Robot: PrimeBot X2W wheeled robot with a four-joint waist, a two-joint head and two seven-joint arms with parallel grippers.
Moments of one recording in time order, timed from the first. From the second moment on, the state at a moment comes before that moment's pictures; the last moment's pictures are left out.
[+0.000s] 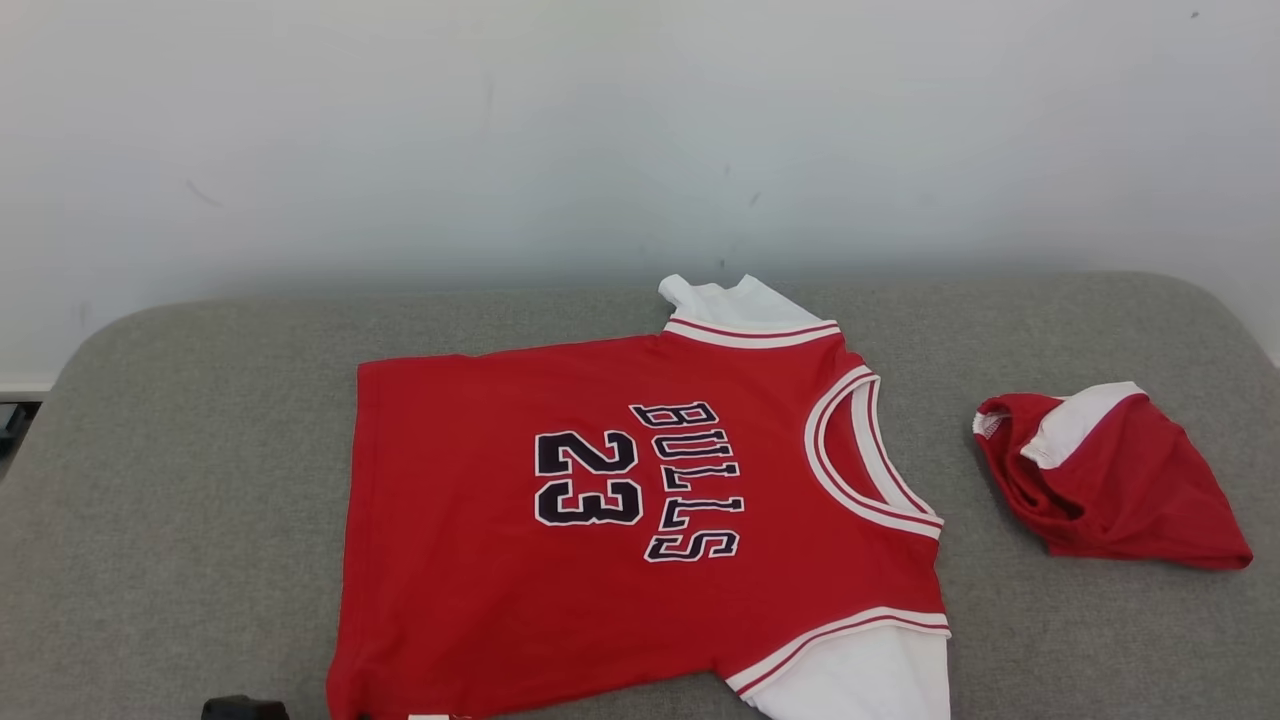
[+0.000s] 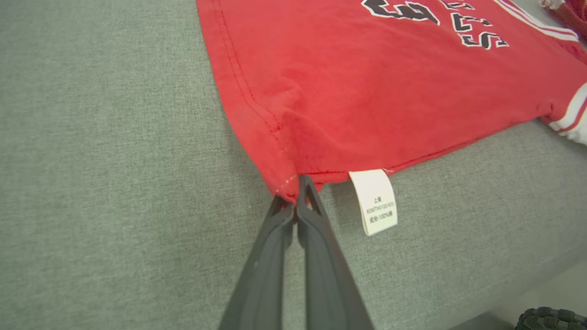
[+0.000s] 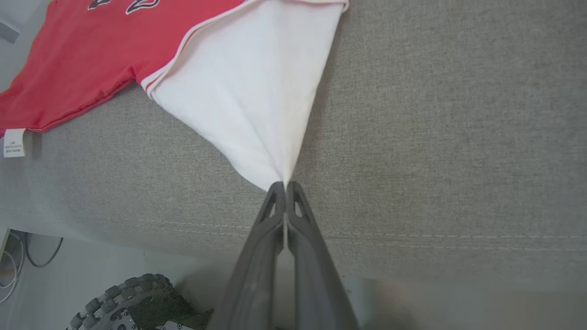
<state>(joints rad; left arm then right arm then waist) -0.25 0.50 -0.93 0.56 -0.82 -0.03 -0.17 0.34 -0.24 0.21 0.00 0.62 -0.03 0.28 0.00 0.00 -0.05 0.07</state>
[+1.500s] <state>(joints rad) -0.04 0.45 -0.44 0.33 -0.74 0.12 -0.25 0.20 -0.21 -0.01 -0.18 0.54 -0.09 -0.04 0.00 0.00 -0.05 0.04</state>
